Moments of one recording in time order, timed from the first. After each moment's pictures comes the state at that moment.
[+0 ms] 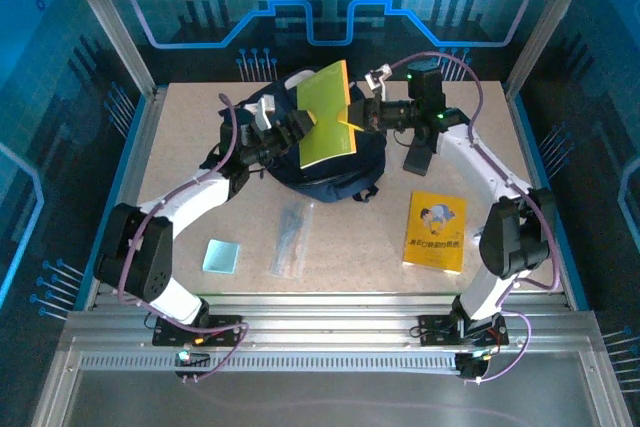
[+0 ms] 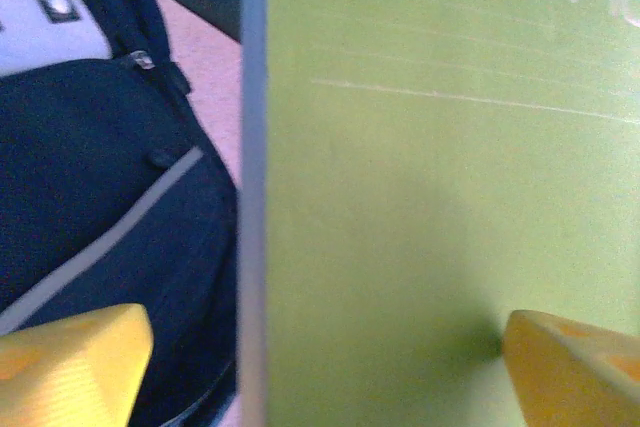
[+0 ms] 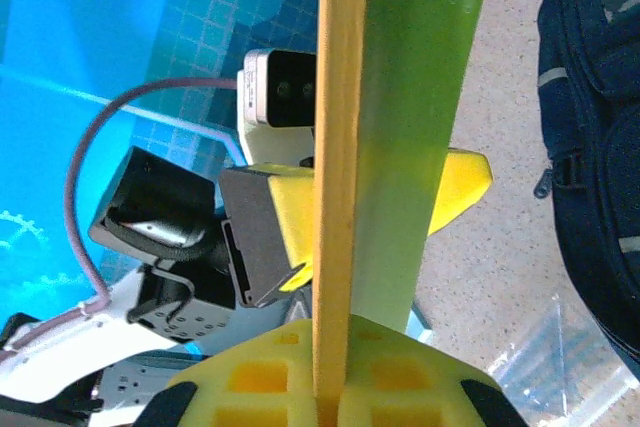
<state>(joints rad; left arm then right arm) -0.30 1.57 0.98 0.39 0.49 -1.00 0.28 1.71 1.48 -0.23 -1.04 0.72</state>
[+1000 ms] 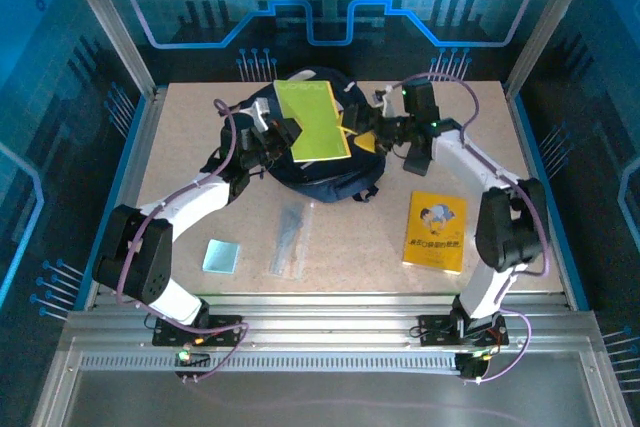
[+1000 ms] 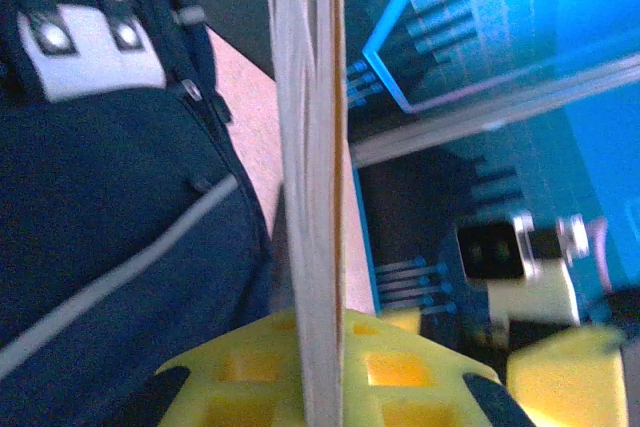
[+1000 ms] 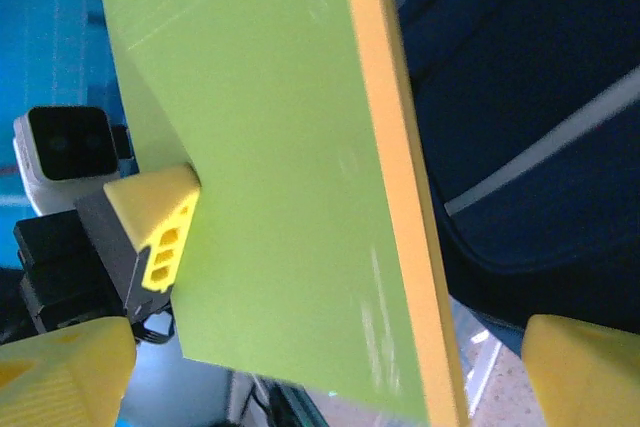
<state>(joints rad) -0.31 1.55 0.94 0.38 0.32 -1.05 0.28 1.71 1.32 -0.26 -0.80 0.77</state>
